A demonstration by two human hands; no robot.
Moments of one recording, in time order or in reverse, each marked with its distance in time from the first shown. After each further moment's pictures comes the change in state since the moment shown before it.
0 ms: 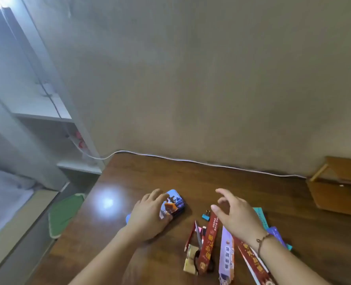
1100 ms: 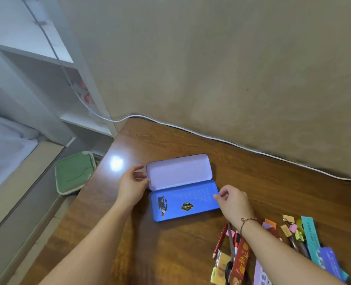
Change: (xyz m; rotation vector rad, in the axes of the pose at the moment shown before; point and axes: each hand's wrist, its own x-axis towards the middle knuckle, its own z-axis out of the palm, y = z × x) left_hand 0.065 -0.158 0.044 -0.884 0.264 -0.696; right_hand 0.121 -0.020 0.143 -0.013 -0.123 0.353
